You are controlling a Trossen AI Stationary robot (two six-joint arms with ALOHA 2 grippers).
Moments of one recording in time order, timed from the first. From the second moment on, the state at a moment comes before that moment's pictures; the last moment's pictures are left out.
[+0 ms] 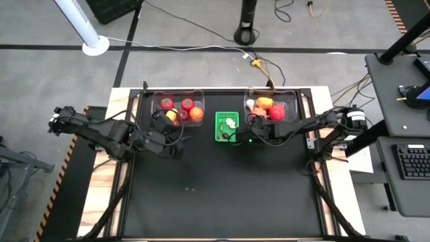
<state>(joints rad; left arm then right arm) -0.29 1.13 1.14 -0.76 -0.67 -0.85 -0.07 1.57 0.84 -0.36 0.51 1.32</state>
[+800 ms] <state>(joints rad) -0.29 1.13 1.14 -0.76 -0.67 -0.85 -0.07 1.57 0.84 -0.36 0.53 1.32</state>
